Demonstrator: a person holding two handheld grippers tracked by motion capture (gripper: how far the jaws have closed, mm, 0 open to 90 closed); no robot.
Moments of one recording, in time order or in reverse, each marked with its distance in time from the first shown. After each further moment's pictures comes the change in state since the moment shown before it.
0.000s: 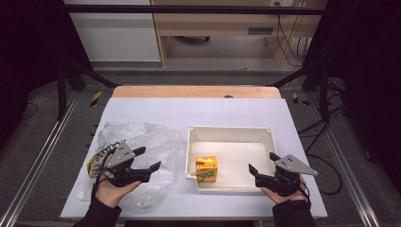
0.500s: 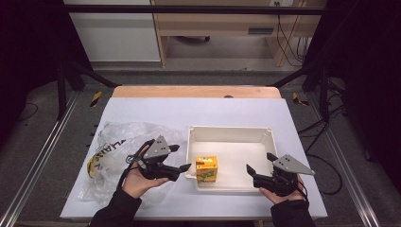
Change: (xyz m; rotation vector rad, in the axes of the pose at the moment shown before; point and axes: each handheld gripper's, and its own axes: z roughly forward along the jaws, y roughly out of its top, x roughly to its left) left arm -0.041 0.043 0.052 0.055 -0.212 0.142; right arm 0.004 0.000 0.003 0.002 0.020 -0.006
